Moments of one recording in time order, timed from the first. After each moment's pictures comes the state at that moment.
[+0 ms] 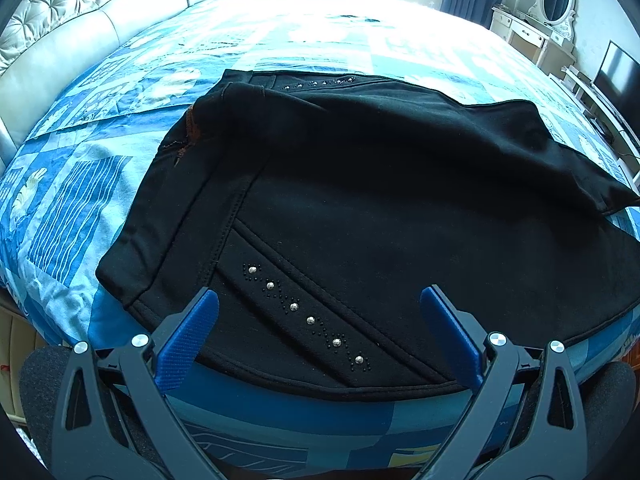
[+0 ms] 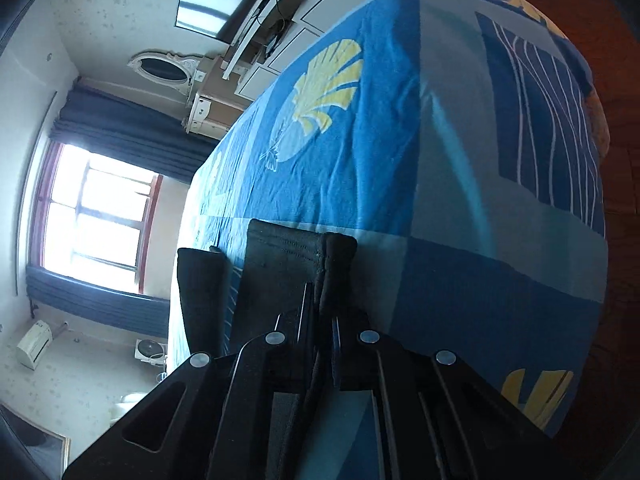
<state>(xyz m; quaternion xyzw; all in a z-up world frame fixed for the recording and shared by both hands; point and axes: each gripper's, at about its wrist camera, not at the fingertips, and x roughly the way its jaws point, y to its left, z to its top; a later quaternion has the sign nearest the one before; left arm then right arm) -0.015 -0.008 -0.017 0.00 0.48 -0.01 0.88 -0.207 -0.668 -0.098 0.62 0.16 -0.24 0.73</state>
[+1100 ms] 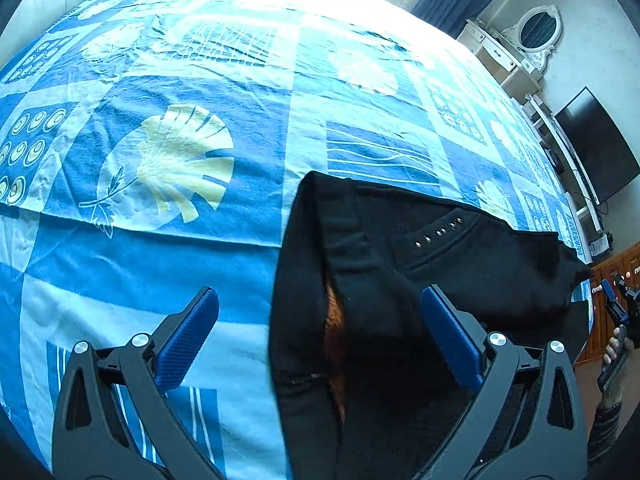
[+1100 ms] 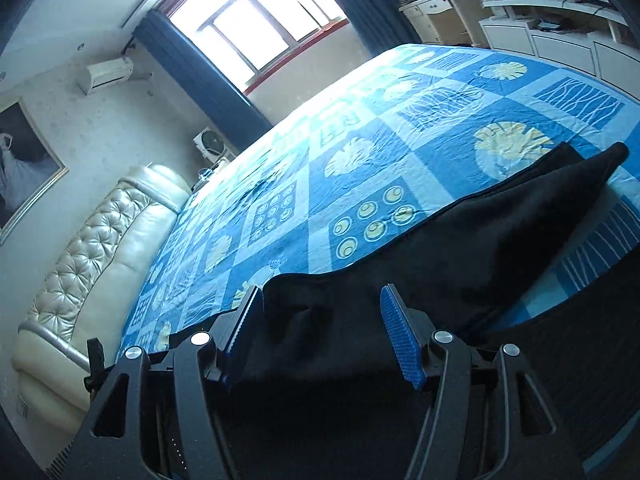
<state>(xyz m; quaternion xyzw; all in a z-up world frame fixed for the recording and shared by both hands) 0.210 0.186 -0.007 -0.10 0.53 -0.14 0.83 0.025 -0.389 0.048 0.28 0.33 0.06 0.90</state>
